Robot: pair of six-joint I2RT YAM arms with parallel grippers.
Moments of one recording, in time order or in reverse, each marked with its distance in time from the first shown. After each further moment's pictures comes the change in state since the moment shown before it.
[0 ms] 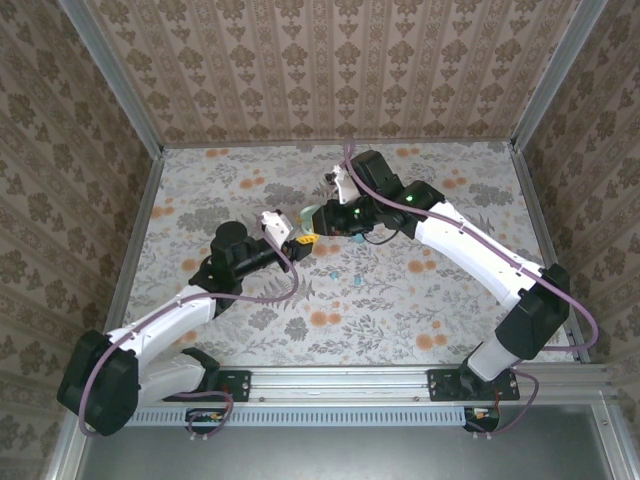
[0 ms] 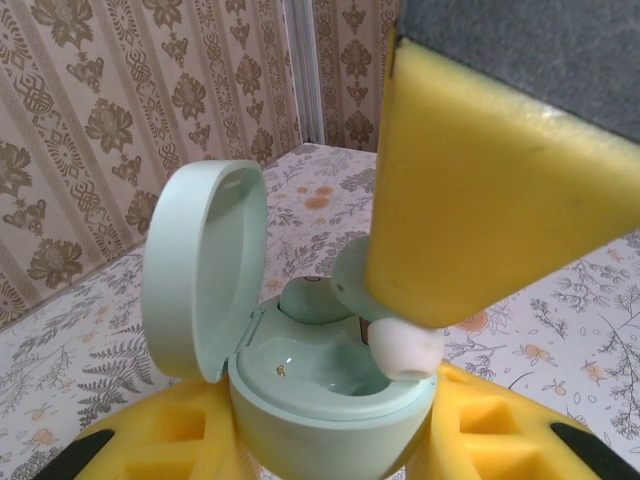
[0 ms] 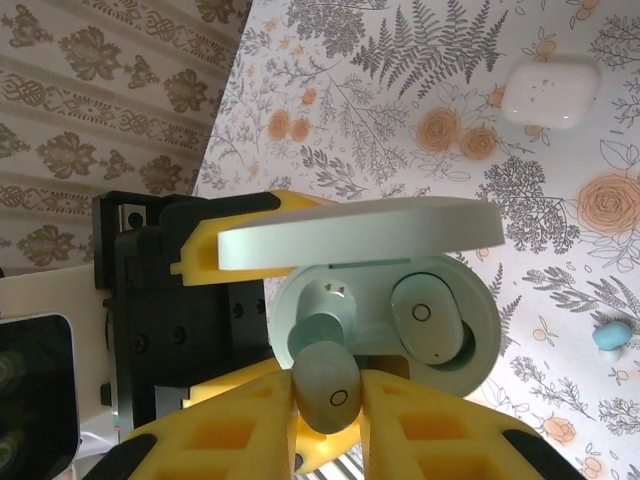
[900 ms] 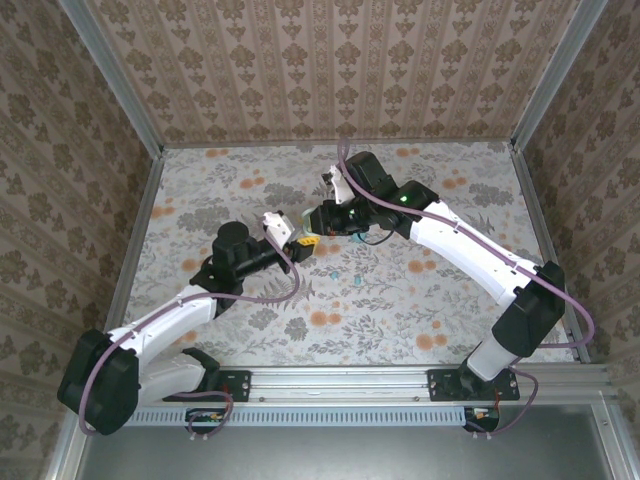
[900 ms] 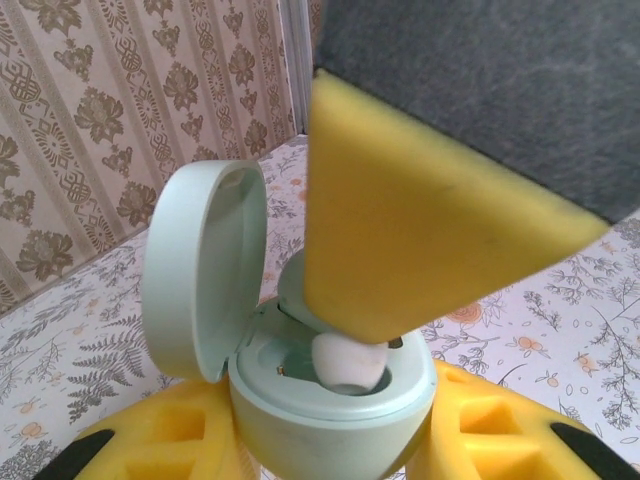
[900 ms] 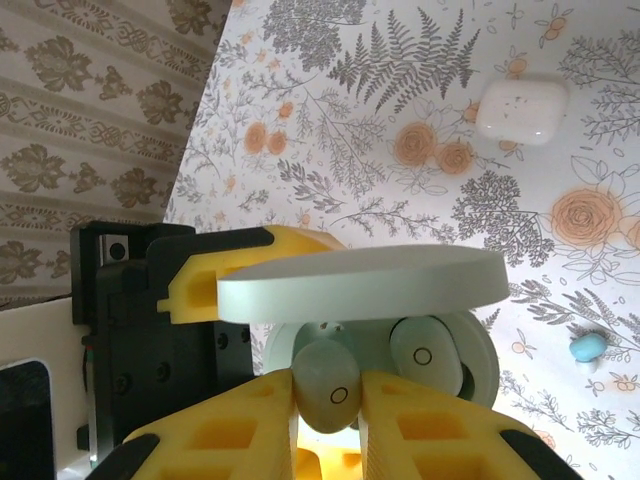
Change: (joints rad) left arm -0.007 0.003 0.000 -0.014 0.000 0.000; right arm 0.019 0.019 0.018 -0.003 0.079 -0.001
